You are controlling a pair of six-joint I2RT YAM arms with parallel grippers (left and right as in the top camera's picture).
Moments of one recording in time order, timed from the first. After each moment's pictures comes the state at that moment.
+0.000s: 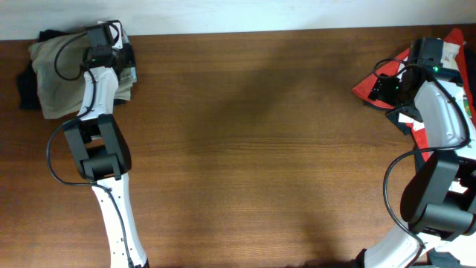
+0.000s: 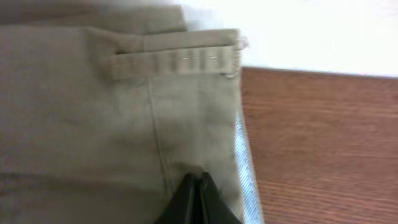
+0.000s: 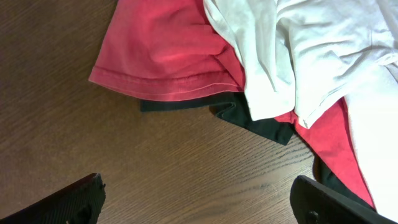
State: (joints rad) left arm 0.16 2.70 2.35 -0.37 0.02 0.06; right arm -0.28 1.92 1.58 -0.85 0.11 0.26
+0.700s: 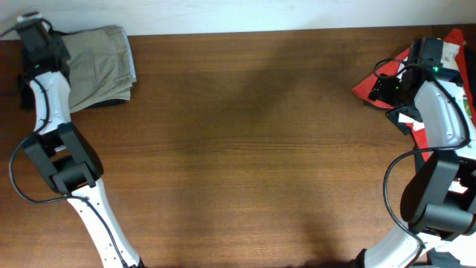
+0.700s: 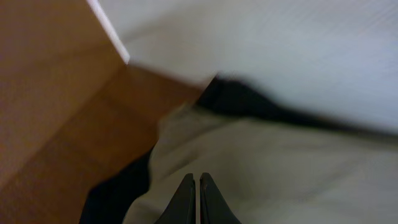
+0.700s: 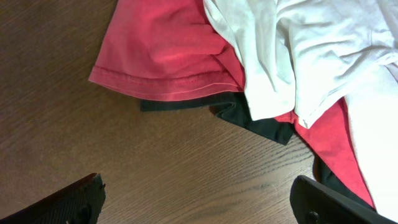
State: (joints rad) left arm 0.39 2.64 2.37 -0.25 -0.24 0.06; right arm -0.28 1.92 1.58 -0.85 0.11 0.26
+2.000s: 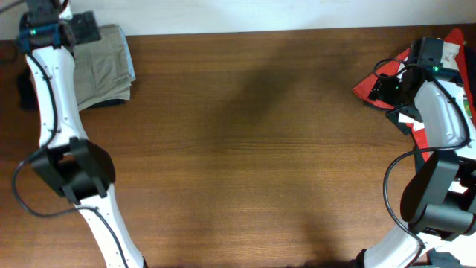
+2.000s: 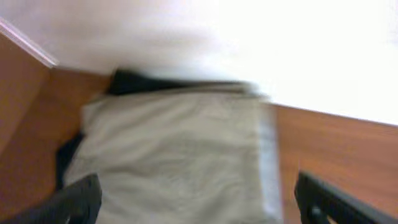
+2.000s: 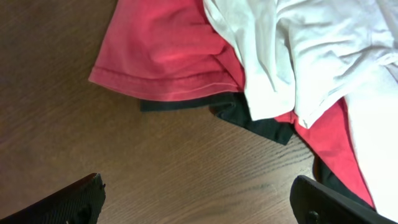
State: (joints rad) left arm 0.21 2.33 2.54 -0.94 -0.06 0.05; right arm -0.28 1.92 1.58 -0.85 0.10 0.26
